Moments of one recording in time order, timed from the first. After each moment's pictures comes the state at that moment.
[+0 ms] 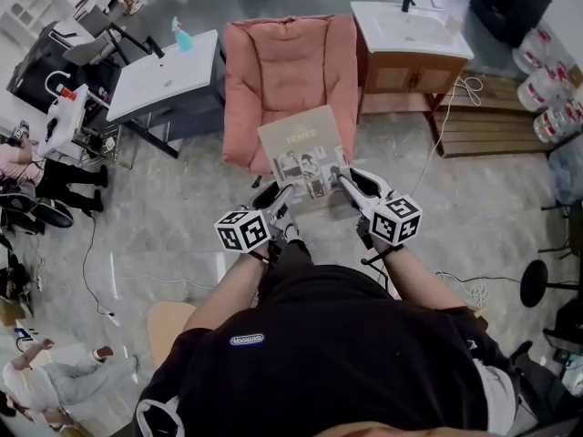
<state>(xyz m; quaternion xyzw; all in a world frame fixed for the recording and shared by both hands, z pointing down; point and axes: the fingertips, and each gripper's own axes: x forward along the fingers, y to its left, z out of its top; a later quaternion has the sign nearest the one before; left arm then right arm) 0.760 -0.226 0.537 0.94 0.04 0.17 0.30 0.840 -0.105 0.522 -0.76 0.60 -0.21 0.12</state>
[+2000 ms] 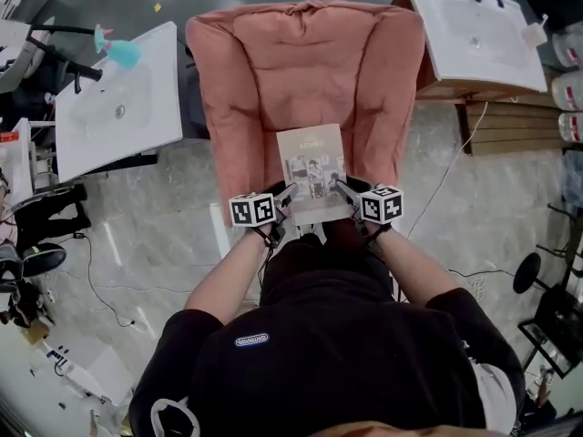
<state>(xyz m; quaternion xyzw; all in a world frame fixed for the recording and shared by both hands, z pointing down) 1.045 -0.514 0.846 0.81 0.05 0.43 0.39 1.112 -0.384 0.849 -0.68 0.50 -0.53 0.08</state>
